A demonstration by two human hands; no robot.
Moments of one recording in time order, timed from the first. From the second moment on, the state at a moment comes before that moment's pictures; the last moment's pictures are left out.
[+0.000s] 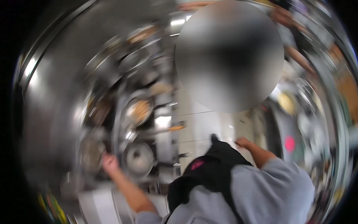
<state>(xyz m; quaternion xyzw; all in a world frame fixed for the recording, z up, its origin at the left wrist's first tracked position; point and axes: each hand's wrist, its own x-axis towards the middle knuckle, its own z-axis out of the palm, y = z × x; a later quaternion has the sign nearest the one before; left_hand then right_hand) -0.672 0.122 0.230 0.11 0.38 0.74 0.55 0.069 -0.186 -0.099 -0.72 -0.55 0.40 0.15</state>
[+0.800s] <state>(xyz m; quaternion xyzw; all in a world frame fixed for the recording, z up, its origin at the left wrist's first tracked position) -0.176 0.113 0.077 0.42 0.54 0.07 0.72 0.378 -0.320 0.057 -0.56 0.20 0.24 0.77</state>
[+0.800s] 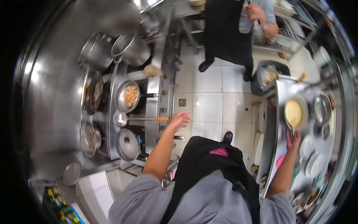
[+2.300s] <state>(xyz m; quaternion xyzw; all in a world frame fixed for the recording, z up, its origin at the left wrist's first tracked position) -0.205 0.344 -0.160 -0.06 0.57 0.48 0.67 0.176 0.000 0.131 -0.62 -0.02 0.55 0.56</state>
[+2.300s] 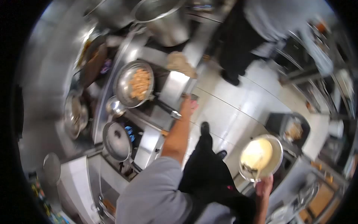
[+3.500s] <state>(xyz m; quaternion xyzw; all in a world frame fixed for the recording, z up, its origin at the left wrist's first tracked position) -0.165 0.245 0.230 0.88 0.42 -0.02 0.20 0.042 0.172 0.182 -0.53 -0.20 0.68 0.46</state>
